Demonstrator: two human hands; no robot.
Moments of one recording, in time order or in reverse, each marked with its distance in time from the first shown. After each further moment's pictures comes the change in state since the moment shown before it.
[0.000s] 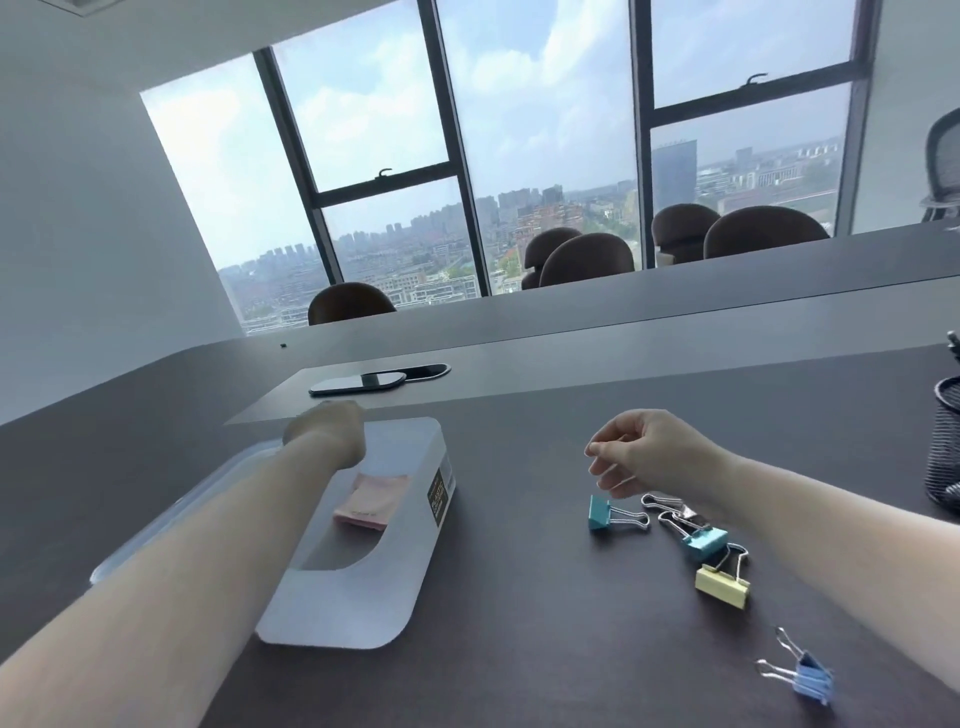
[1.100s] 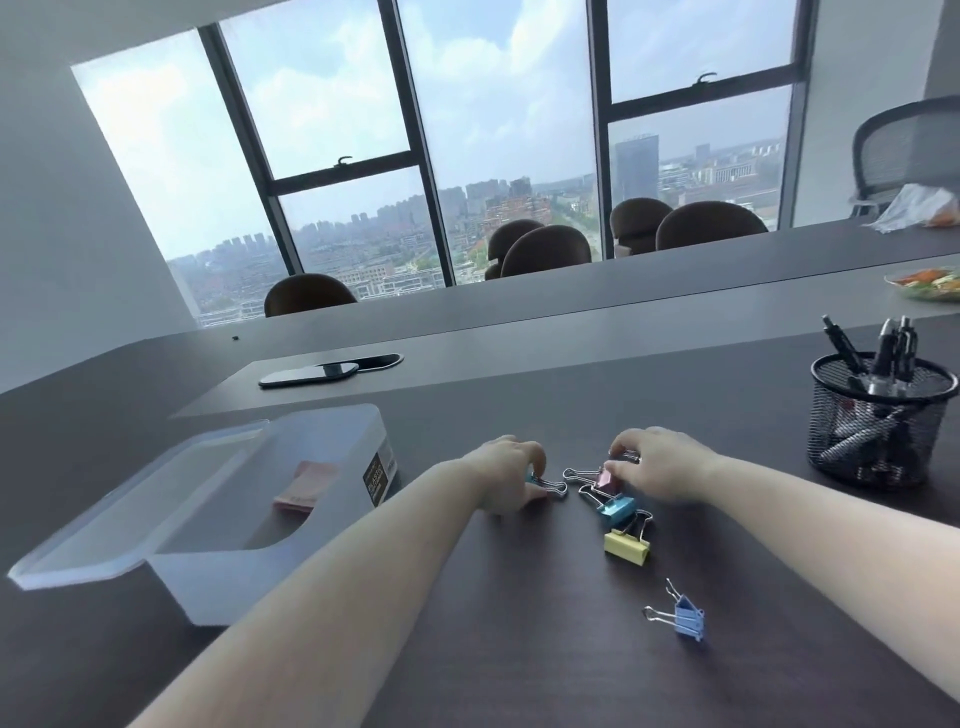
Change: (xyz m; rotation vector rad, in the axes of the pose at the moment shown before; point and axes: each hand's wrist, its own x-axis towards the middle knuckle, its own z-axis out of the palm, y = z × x) left_hand -0.101 0.200 0.012 -0.252 -0.283 0.655; right_hand -0.008 0.061 -0.064 -0.866 0.044 0.113
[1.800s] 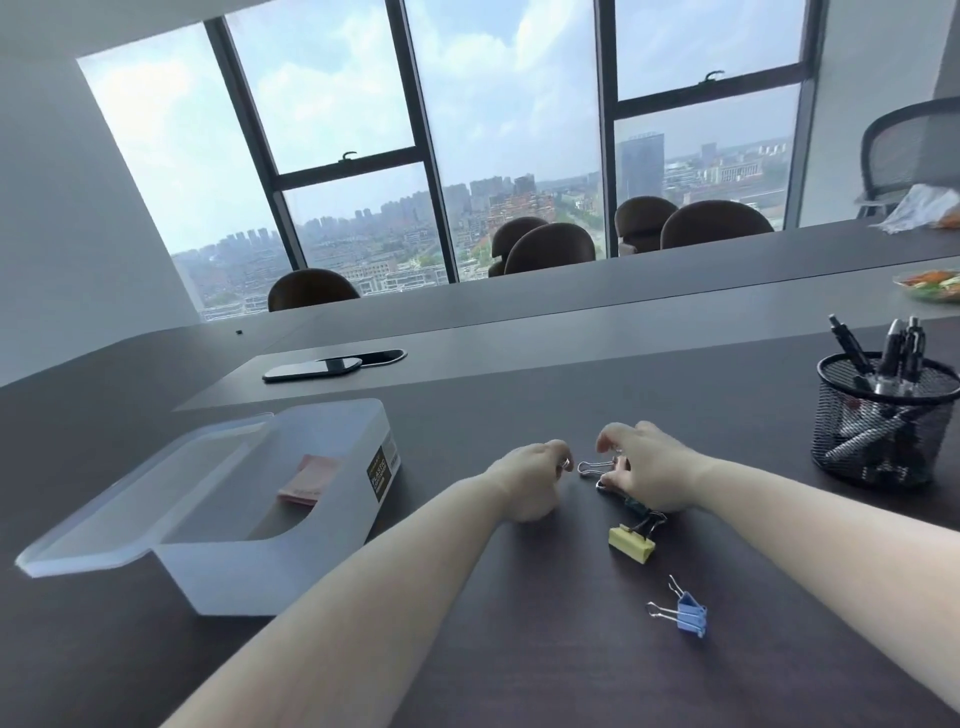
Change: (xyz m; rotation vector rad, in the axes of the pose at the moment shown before) left_hand -0.005 0.023 0.015 -0.202 0.089 0.017; right_hand -0.009 -0.014 0.003 0.063 -0.036 -0.086
